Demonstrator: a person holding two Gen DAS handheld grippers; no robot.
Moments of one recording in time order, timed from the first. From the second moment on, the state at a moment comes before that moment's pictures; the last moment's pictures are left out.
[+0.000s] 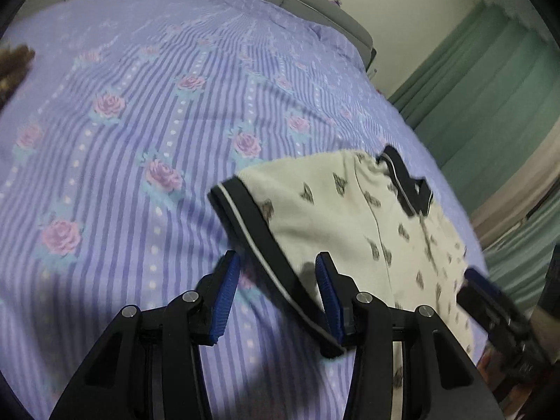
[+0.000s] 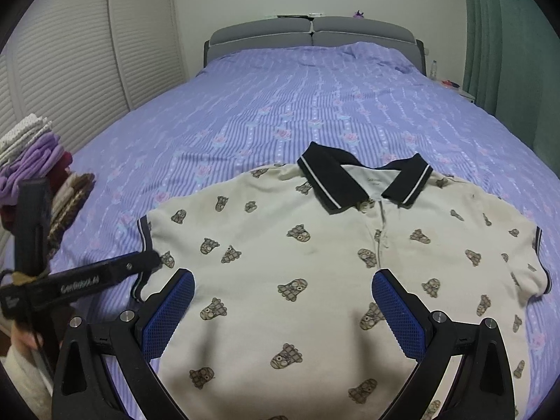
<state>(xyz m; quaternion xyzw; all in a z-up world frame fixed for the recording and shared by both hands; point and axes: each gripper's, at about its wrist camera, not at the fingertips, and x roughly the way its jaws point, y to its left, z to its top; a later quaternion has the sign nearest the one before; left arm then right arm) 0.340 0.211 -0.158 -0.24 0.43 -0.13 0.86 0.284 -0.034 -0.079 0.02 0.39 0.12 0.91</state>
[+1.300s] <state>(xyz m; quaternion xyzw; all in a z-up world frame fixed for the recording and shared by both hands) 0.379 0.044 -0.101 -0.14 0.45 -0.14 0.87 0.269 -0.150 -0.075 0.09 0.38 0.03 0.92</state>
